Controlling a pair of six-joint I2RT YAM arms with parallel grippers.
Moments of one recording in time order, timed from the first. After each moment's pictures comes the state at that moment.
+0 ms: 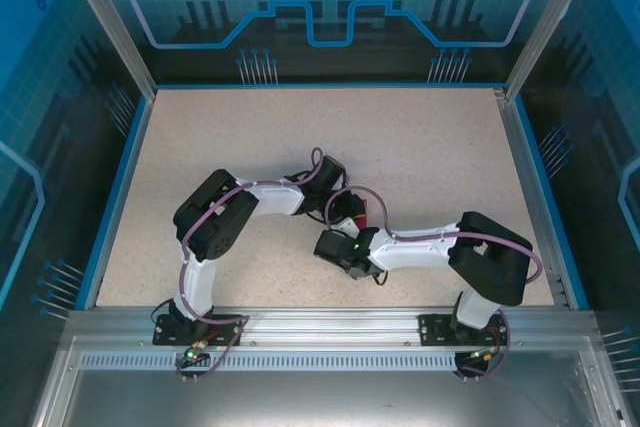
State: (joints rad) left arm -0.68 2.03 1.16 -0.06 0.49 -1.05; right arm 1.11 1.65 0.85 -0.66 0.46 0.57
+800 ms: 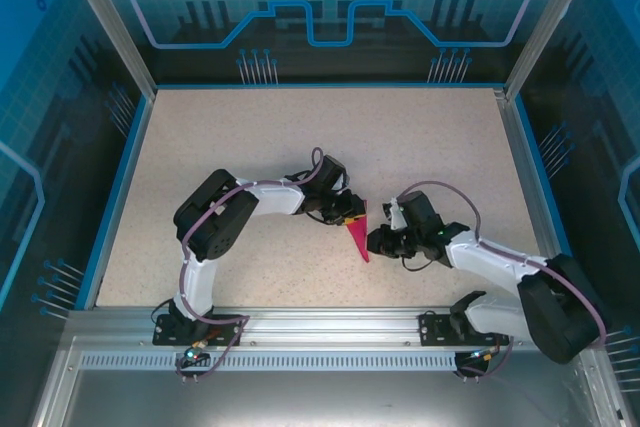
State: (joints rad) left arm -0.68 2.03 1.16 -0.07 0.49 -1.05; right arm 0.51 1.22 0.44 -0.17 -0.49 0.72
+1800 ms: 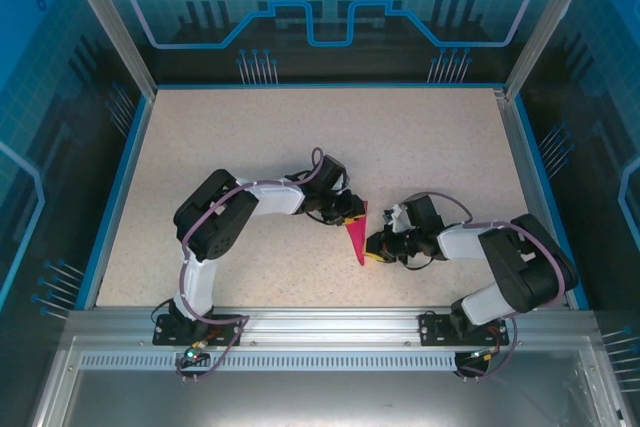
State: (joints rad) left arm -0.68 2.03 1.17 -0.07 0.49 -1.05; right arm 0.39 1.49 0.37 0.10 -0.77 0.81
